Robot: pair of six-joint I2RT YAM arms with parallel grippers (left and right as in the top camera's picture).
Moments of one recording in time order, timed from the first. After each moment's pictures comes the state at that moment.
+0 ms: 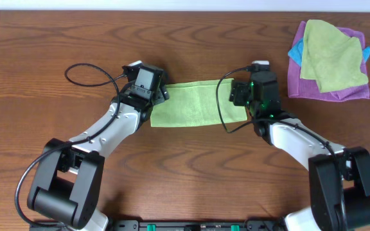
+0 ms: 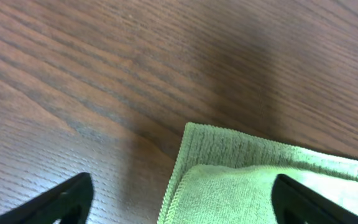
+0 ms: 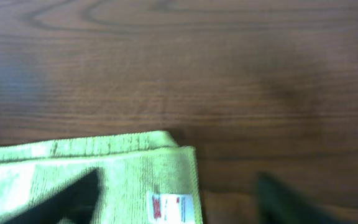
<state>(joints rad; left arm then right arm) -0.38 1.74 1.02 -0.24 -0.26 -0.68 0.25 1.68 0.78 0.25 0.10 0.27</state>
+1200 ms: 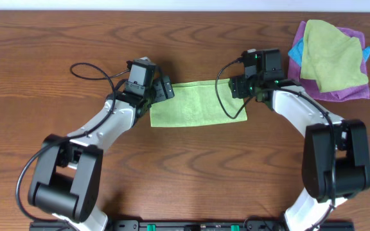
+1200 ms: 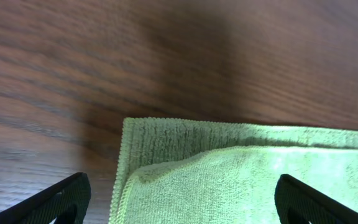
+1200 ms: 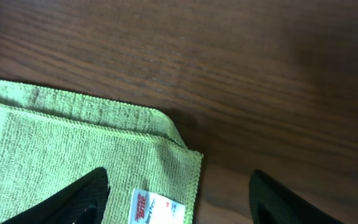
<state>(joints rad) -0.33 1.78 1.03 -0.16 0.04 -0.58 0.16 1.90 1.15 -0.22 -0.16 -0.03</state>
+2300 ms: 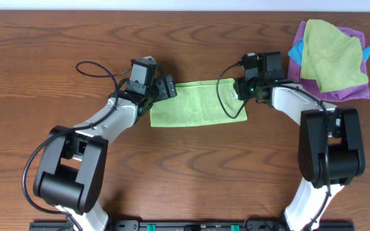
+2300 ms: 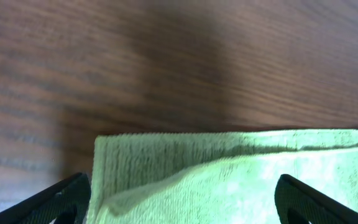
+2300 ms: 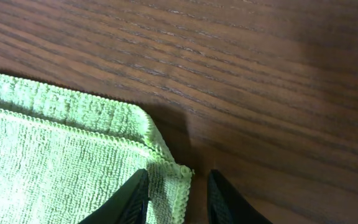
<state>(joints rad) -0.32 1.83 1.04 -0.07 0.09 -0.54 0.12 2.00 1.17 -0.17 -0.23 -0.07</state>
